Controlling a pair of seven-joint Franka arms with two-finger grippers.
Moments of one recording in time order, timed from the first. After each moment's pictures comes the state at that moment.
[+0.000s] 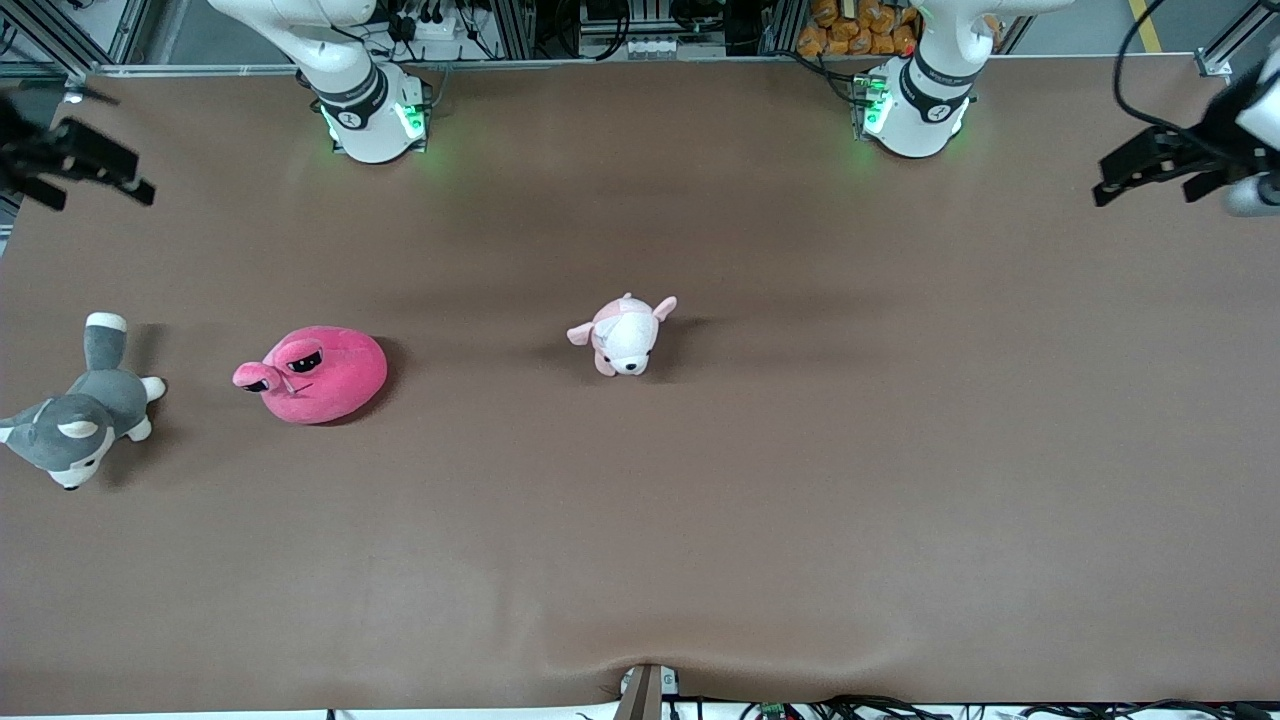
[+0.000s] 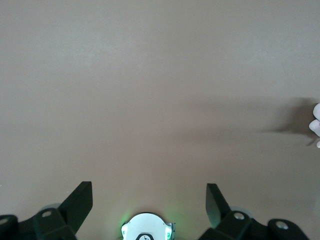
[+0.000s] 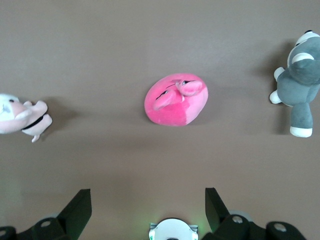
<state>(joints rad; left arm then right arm) -0.04 -0.14 -0.03 -1.65 0.01 1.46 -0.12 -0.09 -0.10 0.10 -1.51 0.08 1.34 -0.02</state>
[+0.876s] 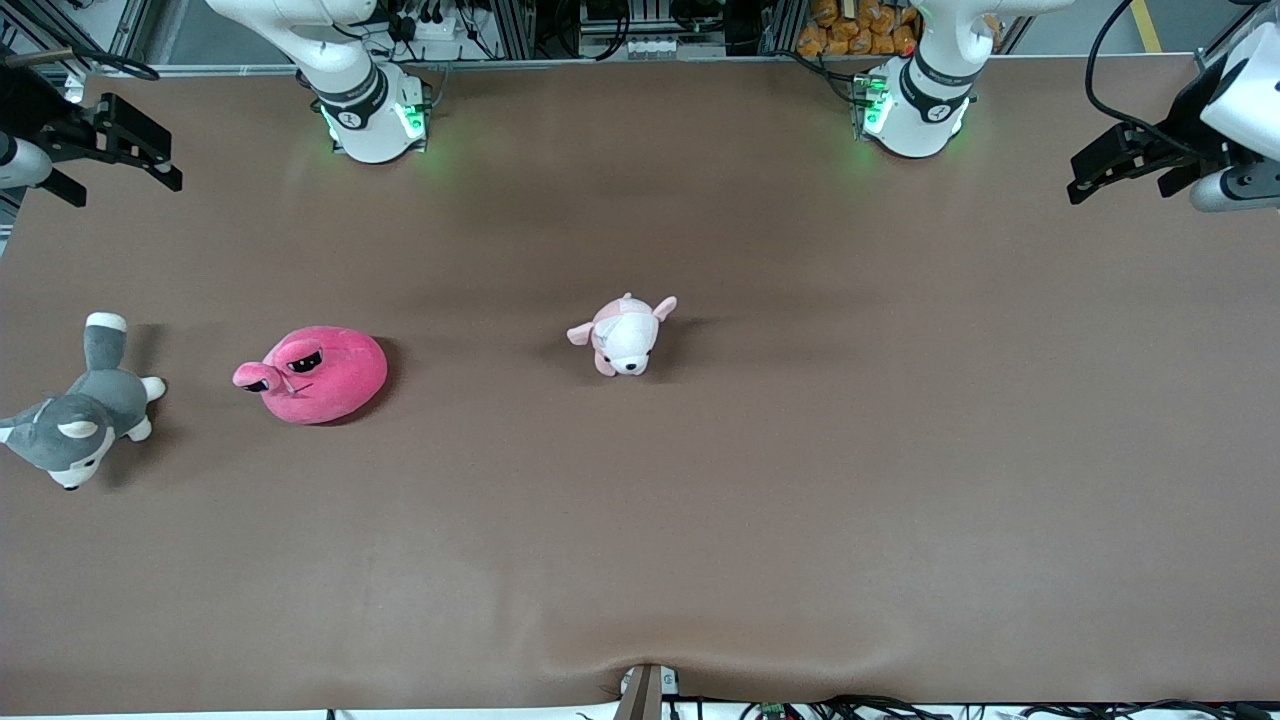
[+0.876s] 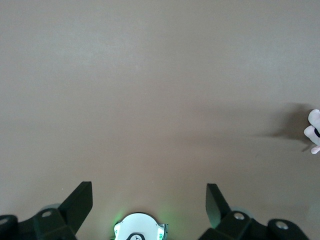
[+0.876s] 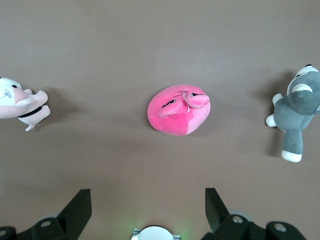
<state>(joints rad) -0.05 -0.14 -0.05 -1.63 0.02 1.45 -0.18 -0.05 -0.09 0.11 -1.48 0.04 1.36 -0.10</state>
